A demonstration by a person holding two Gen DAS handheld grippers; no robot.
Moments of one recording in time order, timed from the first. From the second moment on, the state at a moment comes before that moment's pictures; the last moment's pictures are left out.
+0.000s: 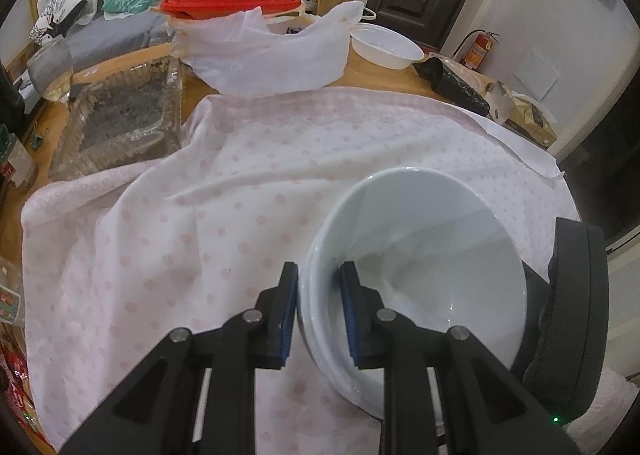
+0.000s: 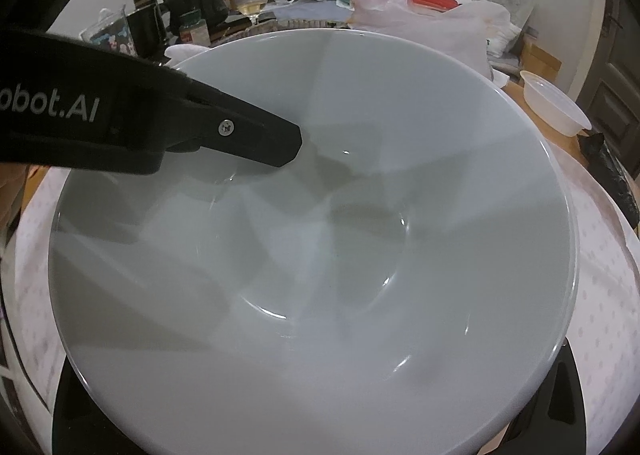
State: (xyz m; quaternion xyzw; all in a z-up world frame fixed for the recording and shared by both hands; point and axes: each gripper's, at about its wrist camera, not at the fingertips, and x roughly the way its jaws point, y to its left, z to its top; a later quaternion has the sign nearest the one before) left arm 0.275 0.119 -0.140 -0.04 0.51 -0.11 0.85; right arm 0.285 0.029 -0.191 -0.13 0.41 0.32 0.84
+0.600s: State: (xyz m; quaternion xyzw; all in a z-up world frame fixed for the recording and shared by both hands) left arm 0.271 0.116 -0.138 -0.03 0.52 -0.11 0.85; right arm 0.269 0.026 -0.184 -0.11 0.40 0.32 0.85
